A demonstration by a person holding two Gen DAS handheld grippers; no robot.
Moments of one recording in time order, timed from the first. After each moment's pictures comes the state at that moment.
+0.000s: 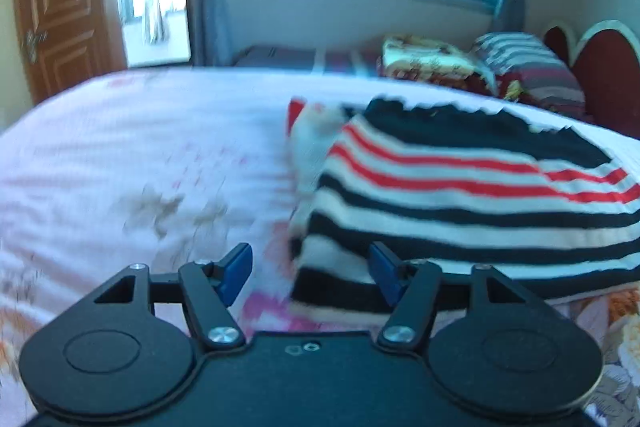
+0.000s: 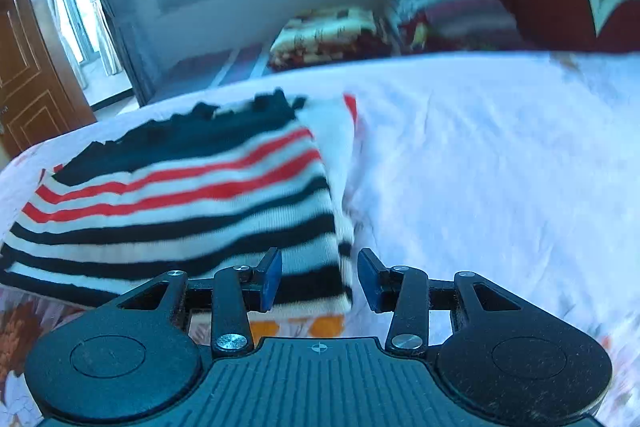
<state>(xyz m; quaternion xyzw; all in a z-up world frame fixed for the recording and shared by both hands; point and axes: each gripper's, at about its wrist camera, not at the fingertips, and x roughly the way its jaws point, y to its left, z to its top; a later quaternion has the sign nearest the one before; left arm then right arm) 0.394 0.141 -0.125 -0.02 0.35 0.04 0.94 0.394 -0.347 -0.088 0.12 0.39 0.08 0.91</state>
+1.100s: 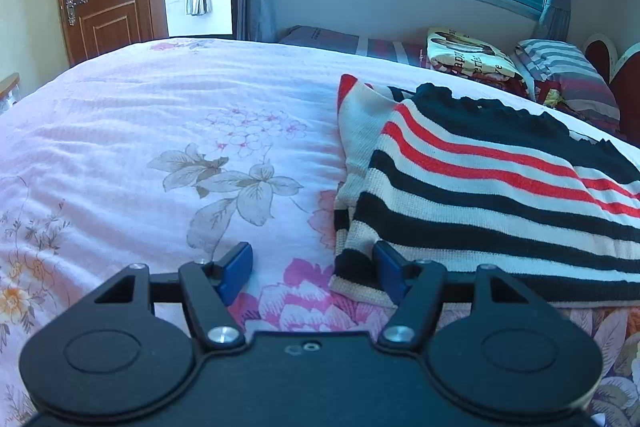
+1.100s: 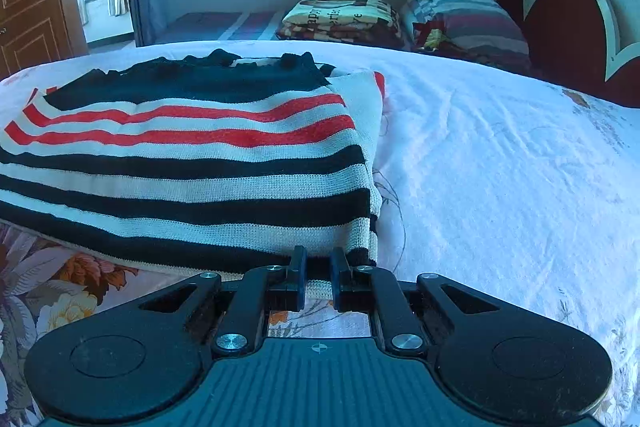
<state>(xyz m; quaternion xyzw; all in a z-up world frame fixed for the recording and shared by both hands) 0.379 0.153 -0.128 -0.05 0.36 0.10 0.93 0.389 -0.305 -0.096 0.00 0.40 0.05 0.91</state>
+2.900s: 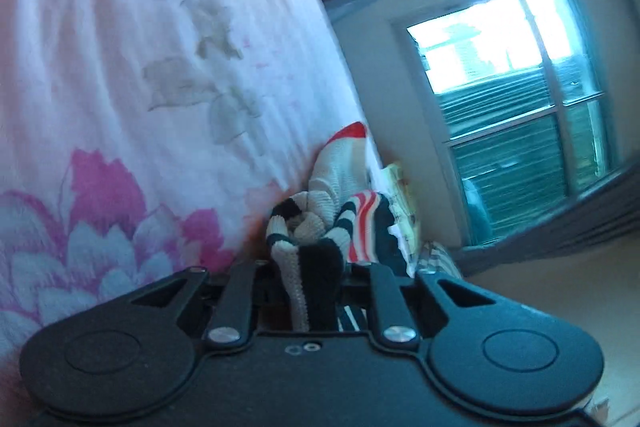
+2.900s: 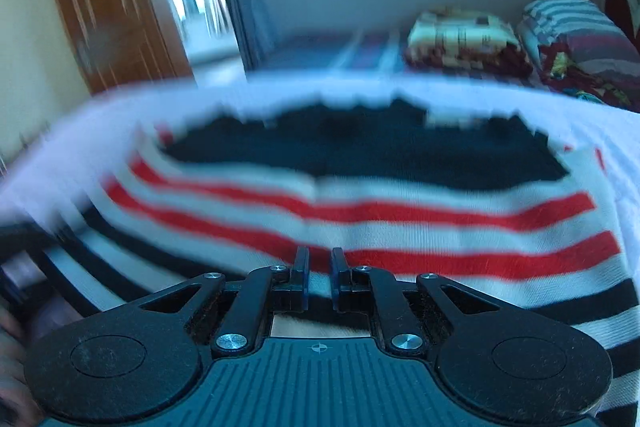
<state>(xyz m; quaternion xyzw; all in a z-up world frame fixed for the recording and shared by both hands) 0.392 0.197 -0.188 -0.55 0.22 0.05 0.80 0.458 -0.174 -0.098 0.01 0.36 0.22 0.91</state>
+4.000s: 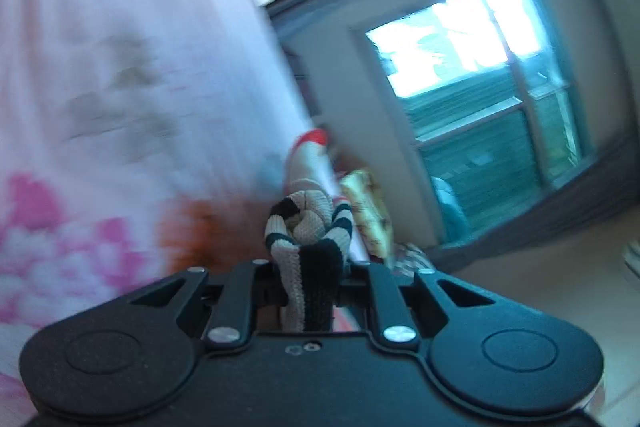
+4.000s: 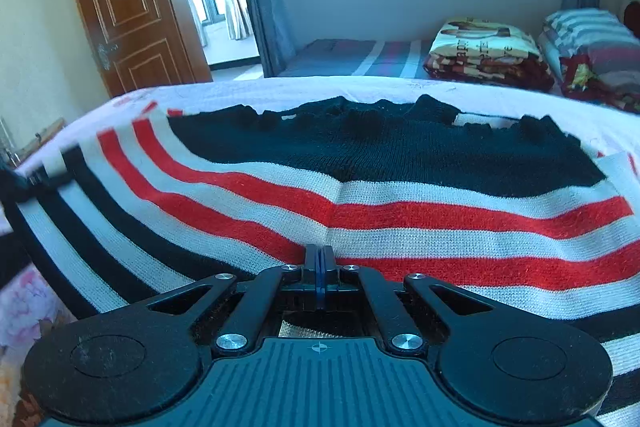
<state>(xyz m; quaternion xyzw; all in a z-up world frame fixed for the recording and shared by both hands) 0.399 0.172 -0.133 -0.51 0.18 0.01 0.84 0.470 -0.174 -0.105 0.06 0.36 0.25 0.90</state>
